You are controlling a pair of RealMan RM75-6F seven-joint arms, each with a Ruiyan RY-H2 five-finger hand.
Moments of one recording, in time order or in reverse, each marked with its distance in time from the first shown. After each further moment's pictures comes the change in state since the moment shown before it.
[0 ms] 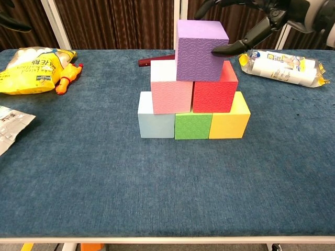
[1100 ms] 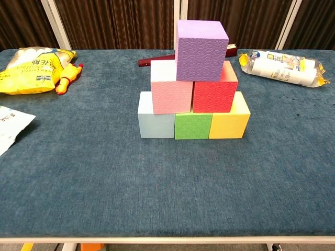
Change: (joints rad) left arm 0.341 -0.034 0.187 0.206 0.143 0.305 -0.043; right arm -0.427 0.182 -0.174 0.153 -0.010 0.372 -0.093
